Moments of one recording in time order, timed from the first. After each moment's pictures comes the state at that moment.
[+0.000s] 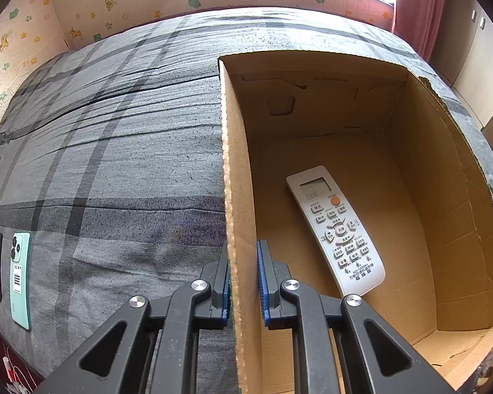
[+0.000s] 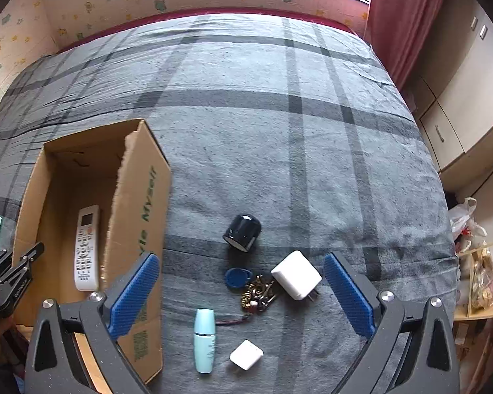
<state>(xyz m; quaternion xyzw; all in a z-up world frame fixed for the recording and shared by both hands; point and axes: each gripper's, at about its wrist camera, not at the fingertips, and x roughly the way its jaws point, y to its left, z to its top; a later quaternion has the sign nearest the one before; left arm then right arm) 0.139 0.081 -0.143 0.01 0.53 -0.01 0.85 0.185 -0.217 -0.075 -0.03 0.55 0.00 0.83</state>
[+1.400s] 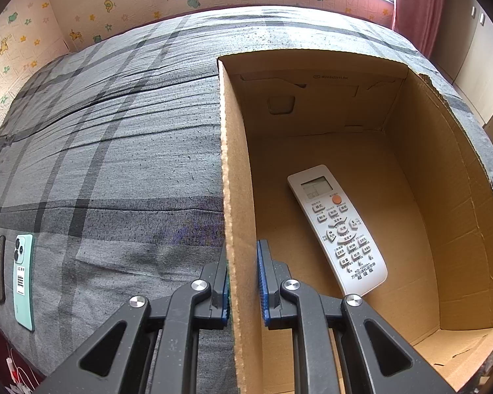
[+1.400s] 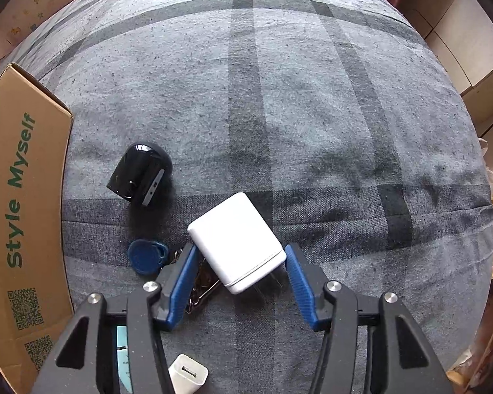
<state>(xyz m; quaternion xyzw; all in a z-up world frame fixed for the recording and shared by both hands) 0.139 0.078 -0.143 0.02 0.53 0.00 0.85 0.205 -0.282 -0.202 0.02 0.64 -0.04 0.77</state>
